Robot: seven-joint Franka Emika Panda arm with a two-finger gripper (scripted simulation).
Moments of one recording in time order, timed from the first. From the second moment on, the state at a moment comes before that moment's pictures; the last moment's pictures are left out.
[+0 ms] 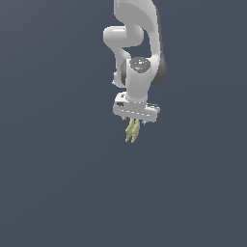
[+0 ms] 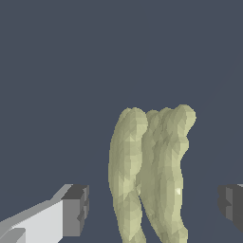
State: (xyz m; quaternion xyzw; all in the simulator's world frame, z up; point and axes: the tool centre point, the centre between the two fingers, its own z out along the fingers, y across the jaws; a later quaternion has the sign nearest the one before) arm -0.092 0.052 0.129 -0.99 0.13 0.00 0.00
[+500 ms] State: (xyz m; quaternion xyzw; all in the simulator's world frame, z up) arm -0.093 0.052 0.096 -0.99 0.13 0.00 0.00
